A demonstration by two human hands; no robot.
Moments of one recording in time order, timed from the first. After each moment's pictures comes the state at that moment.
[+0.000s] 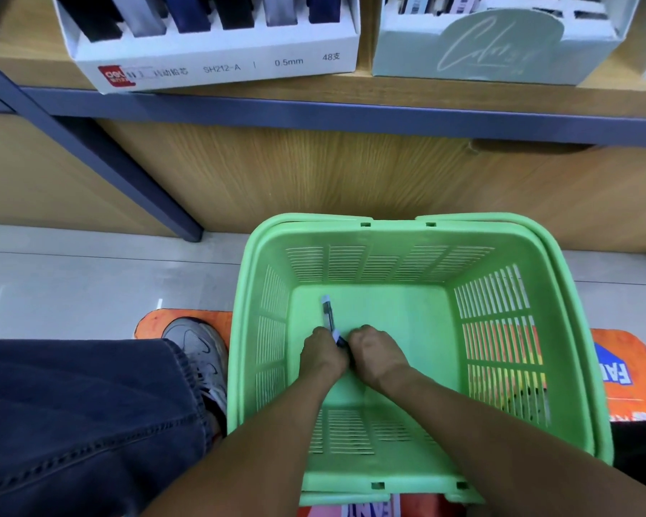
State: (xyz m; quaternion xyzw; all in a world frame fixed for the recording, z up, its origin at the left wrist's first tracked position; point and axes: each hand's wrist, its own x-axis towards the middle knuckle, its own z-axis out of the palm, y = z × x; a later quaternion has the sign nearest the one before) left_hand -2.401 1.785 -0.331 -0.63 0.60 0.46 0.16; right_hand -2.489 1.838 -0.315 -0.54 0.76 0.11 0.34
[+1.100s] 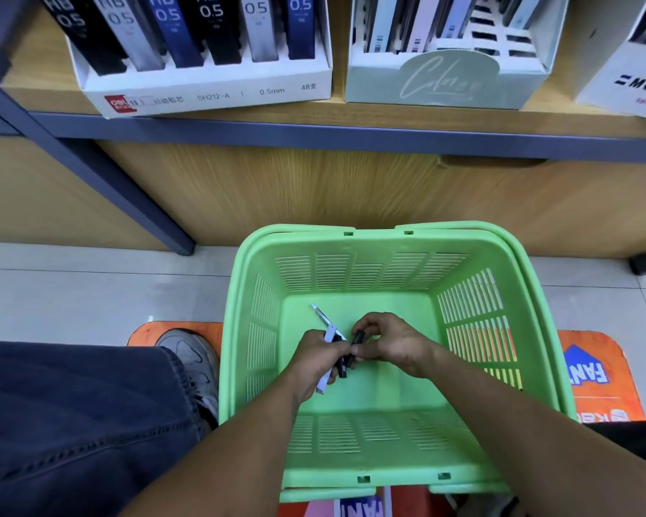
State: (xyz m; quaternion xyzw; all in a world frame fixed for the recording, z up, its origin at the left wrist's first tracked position) left_hand -2.400 1.780 -0.297 -0.55 0.46 0.70 0.06; right_hand -2.549 1.858 -0.293 -0.20 0.69 -0.33 0.61
